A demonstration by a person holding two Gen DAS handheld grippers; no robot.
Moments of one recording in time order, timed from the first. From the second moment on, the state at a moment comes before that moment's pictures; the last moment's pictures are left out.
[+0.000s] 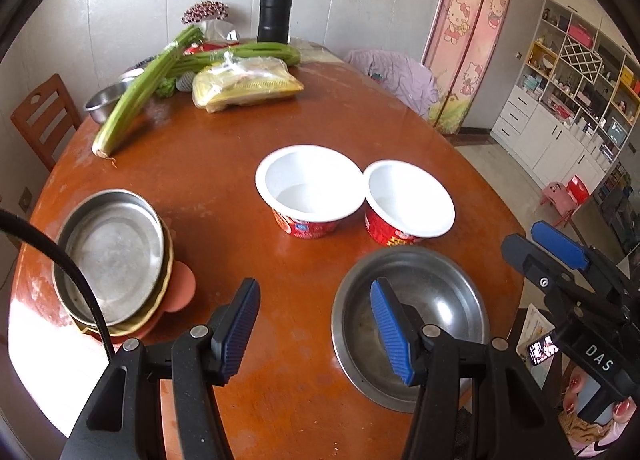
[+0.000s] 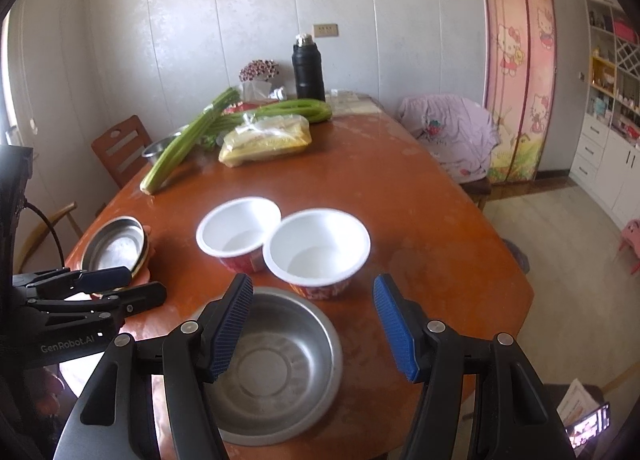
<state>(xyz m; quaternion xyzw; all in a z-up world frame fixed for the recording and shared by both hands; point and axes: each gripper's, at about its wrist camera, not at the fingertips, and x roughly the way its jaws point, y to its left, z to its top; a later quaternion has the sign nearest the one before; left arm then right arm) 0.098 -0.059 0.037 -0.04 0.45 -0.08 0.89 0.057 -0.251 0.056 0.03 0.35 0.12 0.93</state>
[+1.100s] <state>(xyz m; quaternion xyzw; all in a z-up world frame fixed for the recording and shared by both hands) 0.120 -0.104 -0.037 -0.02 0.52 -0.12 0.85 0.074 -0.235 -0.028 -0.01 0.46 0.13 0.88</state>
